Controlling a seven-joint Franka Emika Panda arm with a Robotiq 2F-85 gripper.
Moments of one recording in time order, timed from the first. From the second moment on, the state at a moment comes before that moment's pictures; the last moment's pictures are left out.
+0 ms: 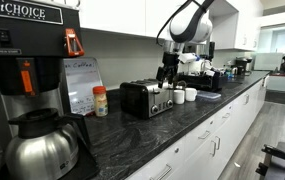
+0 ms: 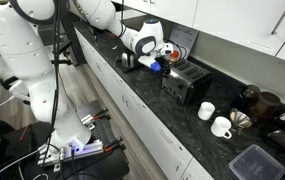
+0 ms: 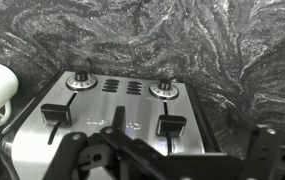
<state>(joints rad) 0.08 0.09 -0.03 -2.26 -0.02 2.61 -0.14</state>
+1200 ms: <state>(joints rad) 0.11 0.22 -0.03 -2.12 -0.18 2.62 0.13</state>
